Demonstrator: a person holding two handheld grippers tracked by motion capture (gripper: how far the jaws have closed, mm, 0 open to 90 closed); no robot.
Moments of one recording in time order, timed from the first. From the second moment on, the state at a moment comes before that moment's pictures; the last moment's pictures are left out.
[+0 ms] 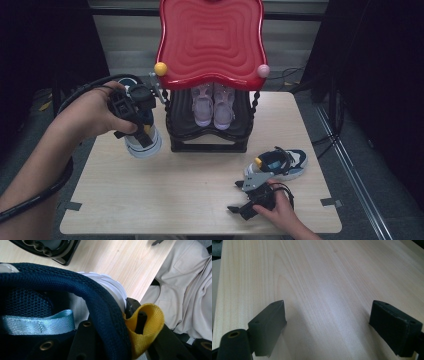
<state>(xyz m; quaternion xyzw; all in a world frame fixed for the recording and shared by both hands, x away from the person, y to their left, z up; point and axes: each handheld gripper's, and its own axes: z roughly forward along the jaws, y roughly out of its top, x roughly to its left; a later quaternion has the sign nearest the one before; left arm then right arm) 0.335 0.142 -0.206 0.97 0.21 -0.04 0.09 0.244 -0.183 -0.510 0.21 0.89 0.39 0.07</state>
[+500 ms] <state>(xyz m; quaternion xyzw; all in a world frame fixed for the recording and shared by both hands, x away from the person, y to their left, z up) 0.344 0.142 -0.166 0.97 0.21 -0.01 0.09 0.244 -0.183 -0.510 0.21 0.89 0.39 0.07</state>
